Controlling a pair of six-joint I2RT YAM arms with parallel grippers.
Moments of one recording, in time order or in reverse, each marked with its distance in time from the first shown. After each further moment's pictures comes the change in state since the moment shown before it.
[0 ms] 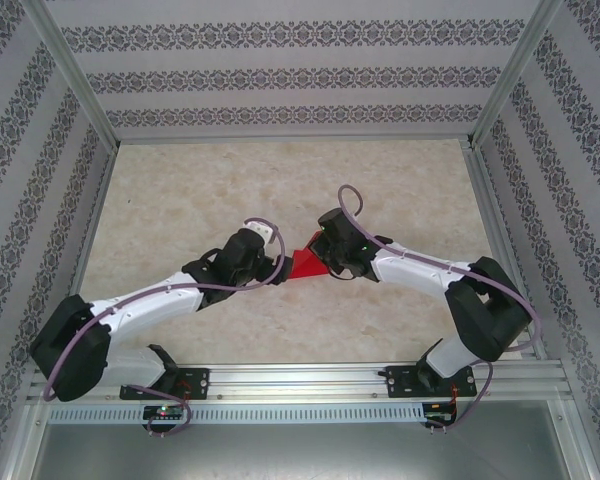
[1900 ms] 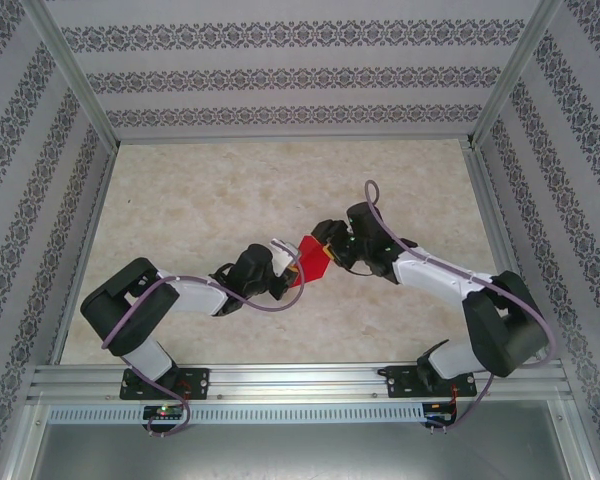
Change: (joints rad) left arm 0.007 0.320 -0.161 0.586 0.233 0.245; right arm -0.148 -0.128 -0.131 0.179 -0.299 -0.131
